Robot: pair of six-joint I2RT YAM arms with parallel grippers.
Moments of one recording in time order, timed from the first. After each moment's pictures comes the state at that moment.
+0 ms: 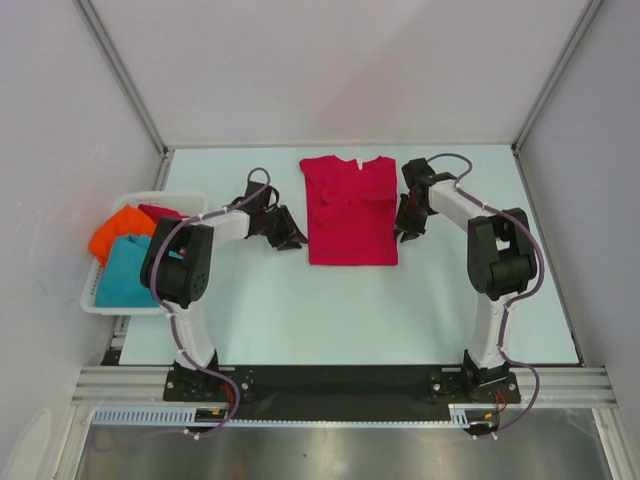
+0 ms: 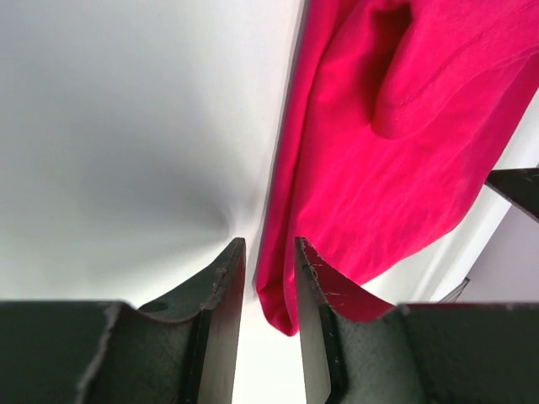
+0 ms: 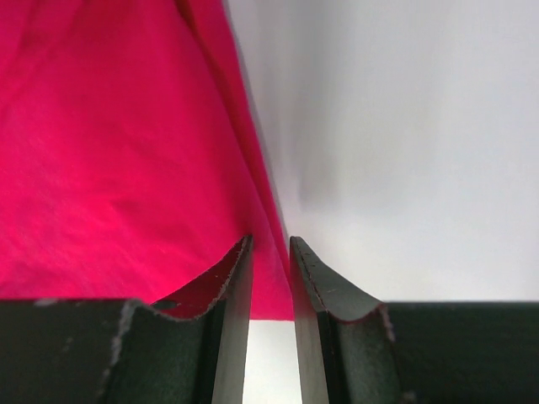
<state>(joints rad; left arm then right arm) -0.28 1.92 1.15 -0.23 0.43 -0.75 0.26 2.00 1.50 -0.74 -0.06 0.57</state>
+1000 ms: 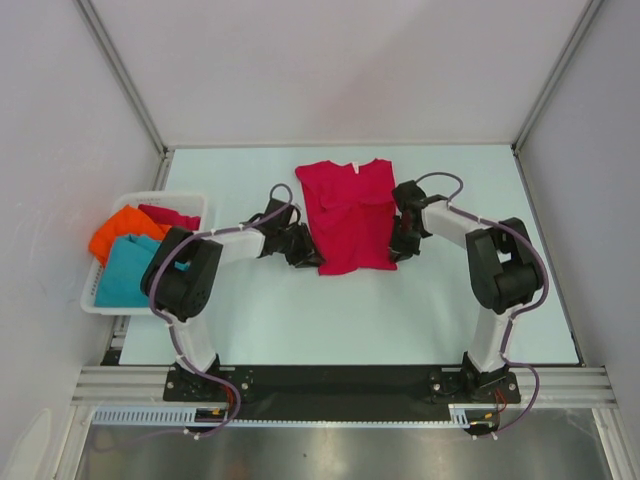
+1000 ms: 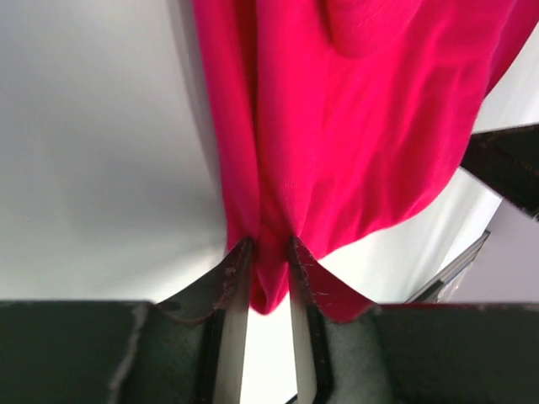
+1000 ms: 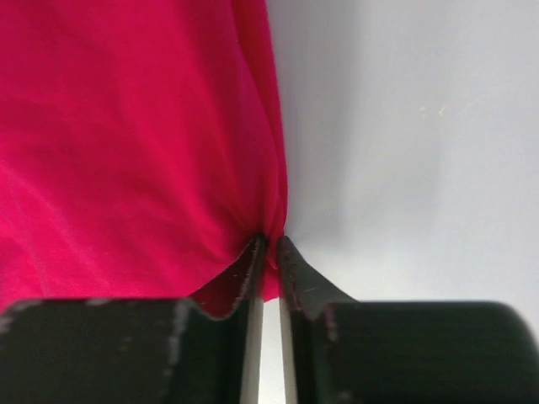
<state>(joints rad) -0.44 1.85 1.02 -0.13 0.42 -0.81 0.36 1.89 1.25 -0.63 -0.04 0.58</state>
